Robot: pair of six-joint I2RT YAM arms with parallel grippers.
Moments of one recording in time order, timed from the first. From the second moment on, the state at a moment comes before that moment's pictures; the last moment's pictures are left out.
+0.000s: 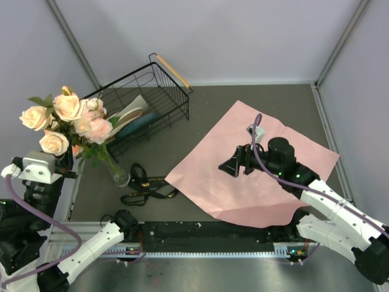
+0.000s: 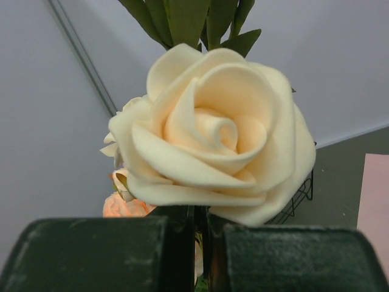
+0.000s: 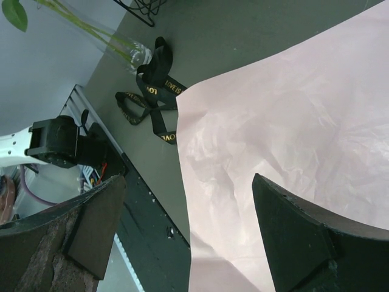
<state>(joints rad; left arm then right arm) -0.68 0.43 1.43 -0.62 -0.46 0.47 0.63 0.85 0.64 -0.13 -0.39 0.52</state>
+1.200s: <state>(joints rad) -0.68 0.16 0.92 -0.52 -0.65 0.19 0.62 0.85 0.63 -0.13 -0.41 0.54</state>
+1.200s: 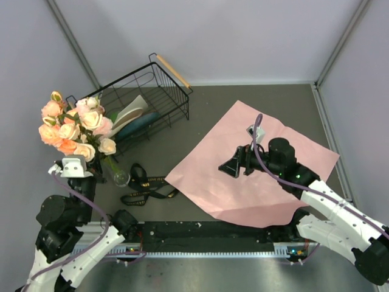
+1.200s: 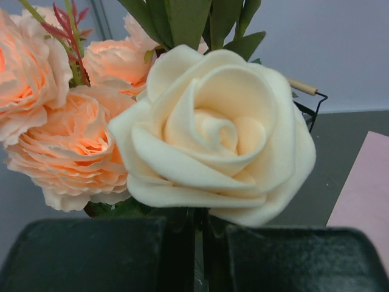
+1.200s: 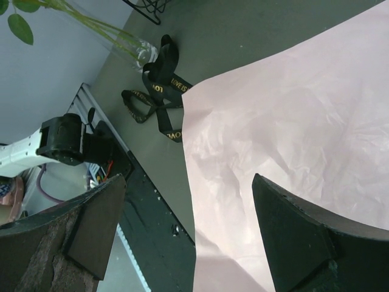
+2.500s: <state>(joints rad) -0.68 0.23 0.87 -0.59 -0.88 -0.10 0.61 0.84 0.60 -0.11 -0.42 0.54</state>
